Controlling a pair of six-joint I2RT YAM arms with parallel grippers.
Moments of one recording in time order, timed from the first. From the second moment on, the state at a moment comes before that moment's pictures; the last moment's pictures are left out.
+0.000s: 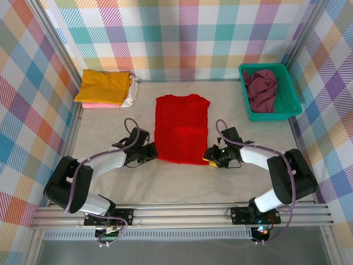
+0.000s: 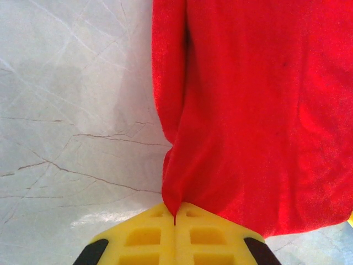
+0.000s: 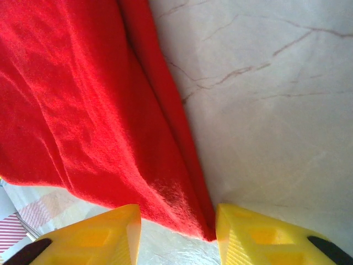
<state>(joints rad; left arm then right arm) -0.48 1.43 0.66 -0.21 0.21 -0.81 0.39 1.49 0.63 -0.25 -0.50 0.80</state>
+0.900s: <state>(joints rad) -0.48 1.40 0.65 -0.21 0.21 -0.82 0.43 1.52 0.63 -0.24 -0.43 0.88</state>
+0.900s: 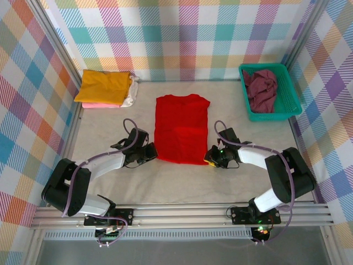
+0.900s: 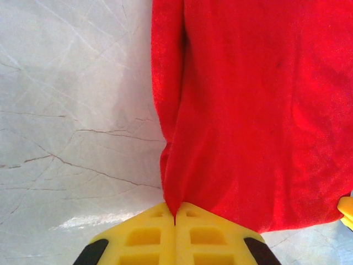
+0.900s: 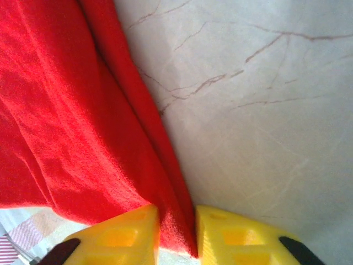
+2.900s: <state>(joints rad) -0.72 0.98 0.80 -0.56 0.11 -0.76 0.55 0.98 0.70 -0.58 -0.32 0.86</state>
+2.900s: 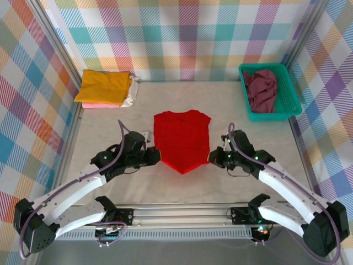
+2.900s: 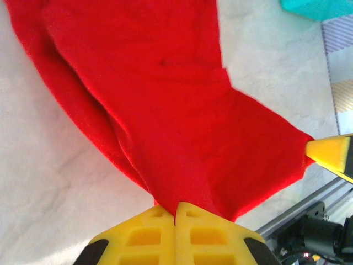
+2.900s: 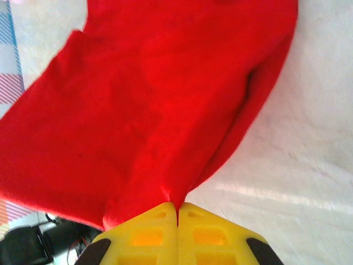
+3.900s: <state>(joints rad) -0.38 1.42 1.12 -0.44 0.15 -0.50 0.31 1.45 1.14 -0.47 -0.29 0.69</state>
